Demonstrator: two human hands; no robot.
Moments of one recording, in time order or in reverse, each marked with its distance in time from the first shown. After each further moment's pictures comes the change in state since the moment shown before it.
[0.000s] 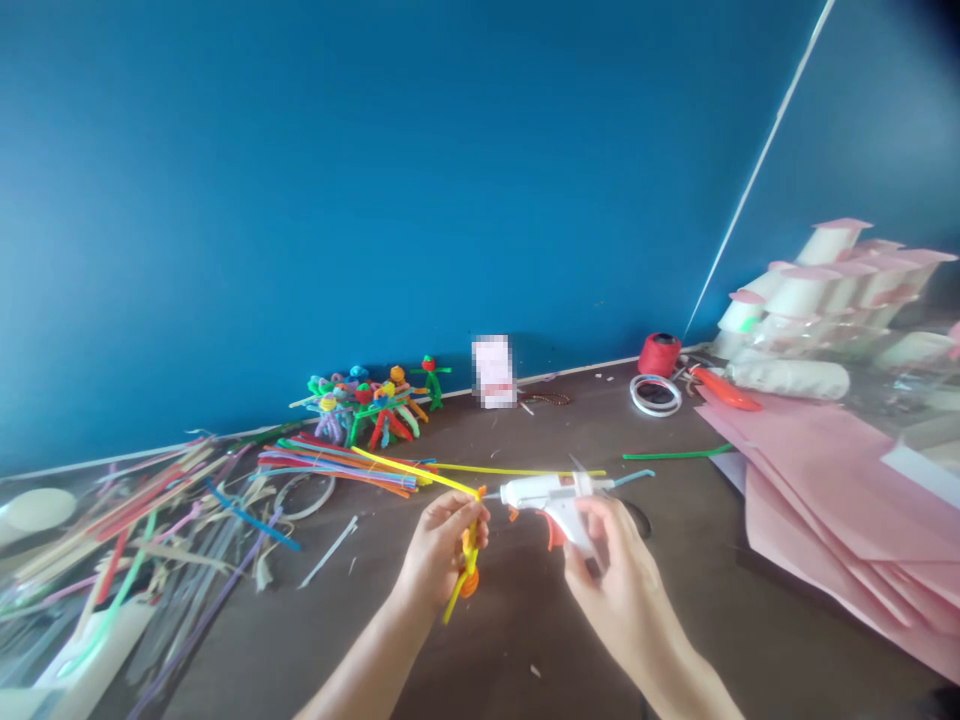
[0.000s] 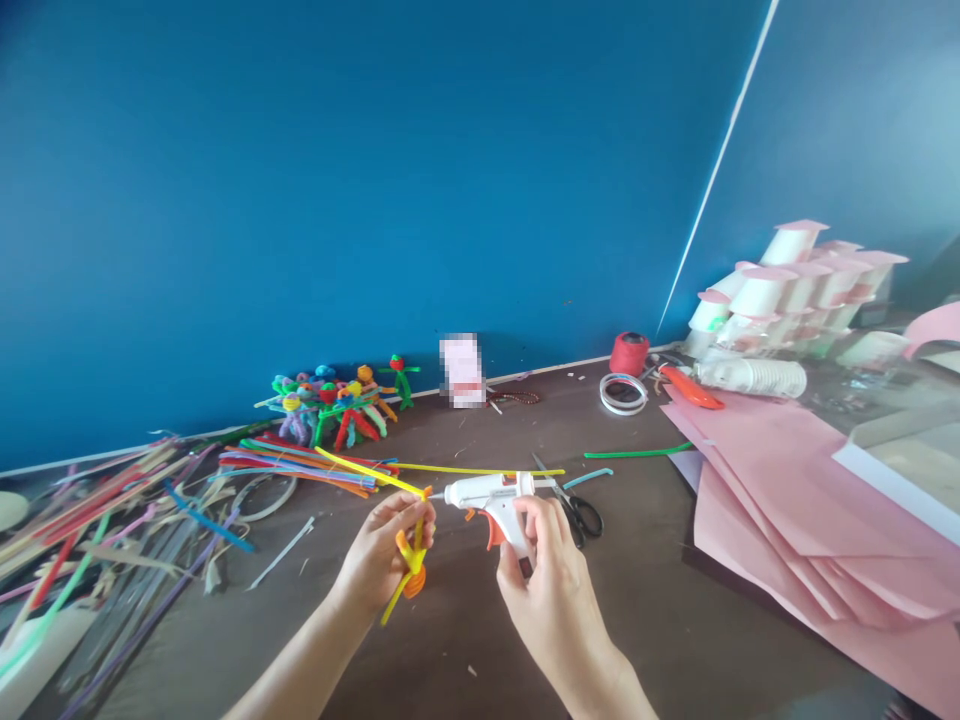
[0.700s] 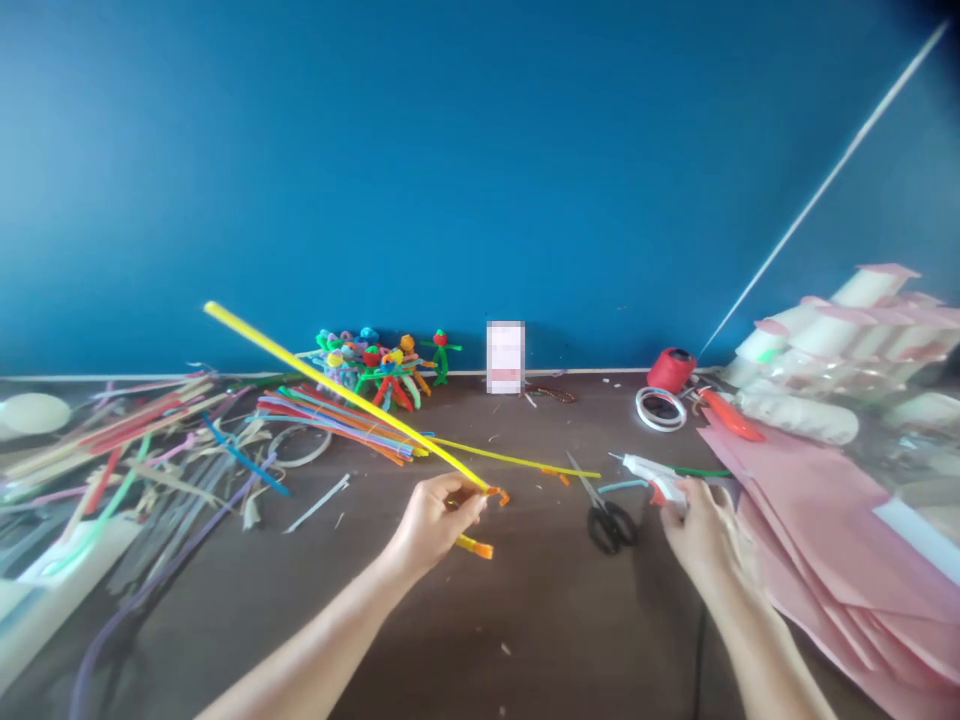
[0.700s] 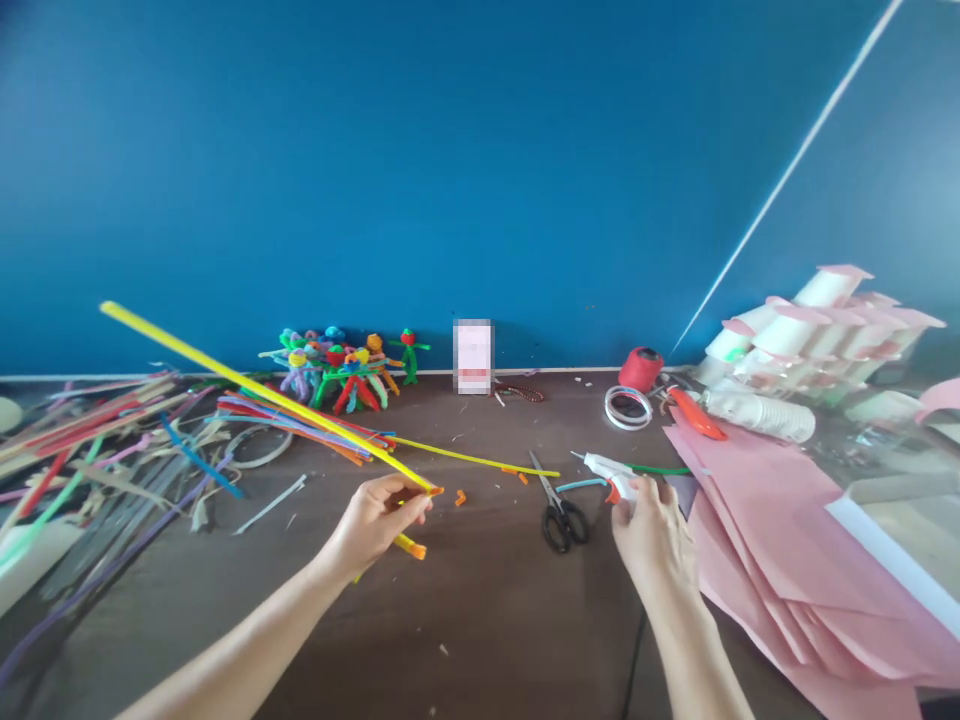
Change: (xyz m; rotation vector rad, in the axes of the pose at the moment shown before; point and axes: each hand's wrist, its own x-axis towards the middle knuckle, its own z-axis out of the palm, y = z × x) left_hand -0.008 0.010 0.004 0.563 0.001 0.229; right_hand 0.031 0.129 -0.049 -0.638 0.001 0.223
